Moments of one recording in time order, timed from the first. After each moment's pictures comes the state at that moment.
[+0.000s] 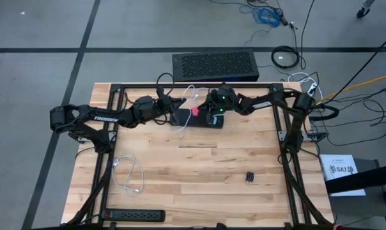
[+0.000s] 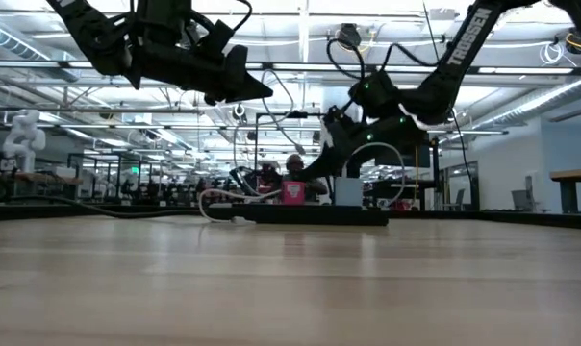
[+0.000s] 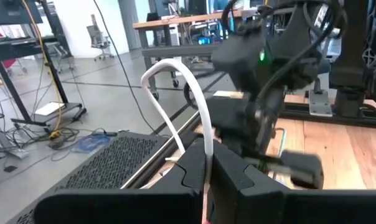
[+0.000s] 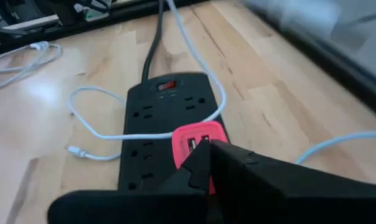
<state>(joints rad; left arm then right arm) 0.33 1.37 0.58 0.75 -0.12 0.11 -0.52 1.86 0.86 0.54 -0.33 0.02</state>
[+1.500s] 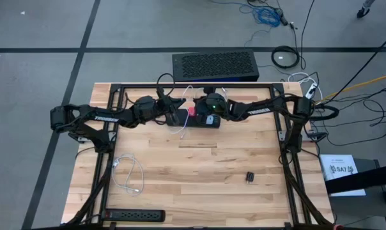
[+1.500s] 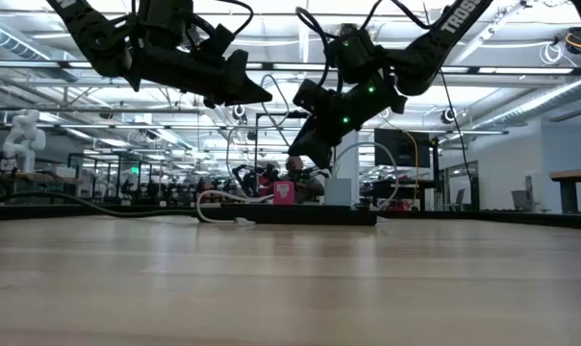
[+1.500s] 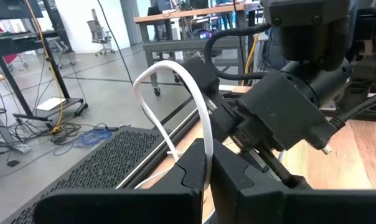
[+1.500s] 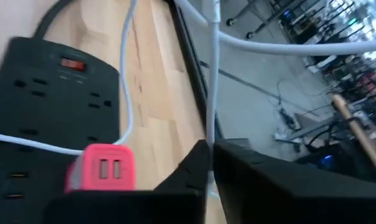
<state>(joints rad) 0.33 1.37 0.58 0.74 -0.12 0.11 -0.32 1.84 1.02 0.41 0.33 -0.59</state>
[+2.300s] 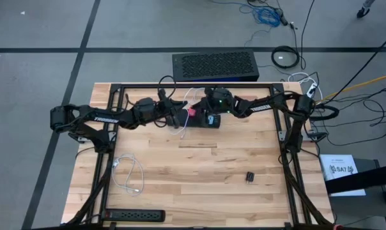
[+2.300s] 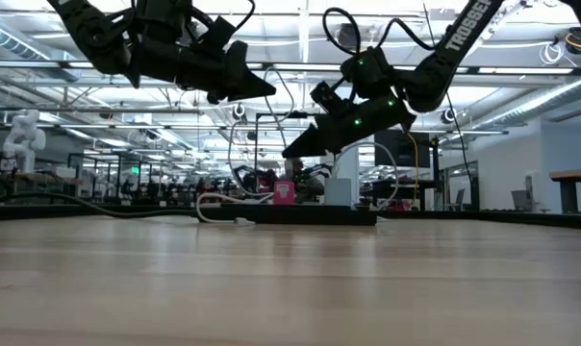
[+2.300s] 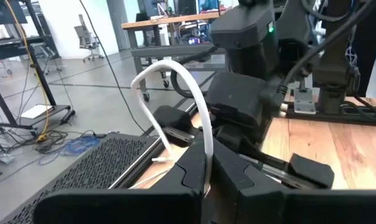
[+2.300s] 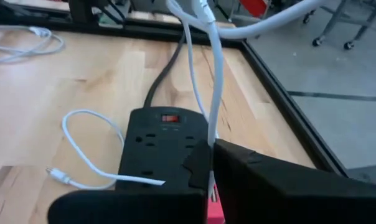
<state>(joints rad) 0.30 1.37 0.58 0.75 -0.11 0.11 -0.41 1.84 0.92 0.56 -0.21 -0.24</state>
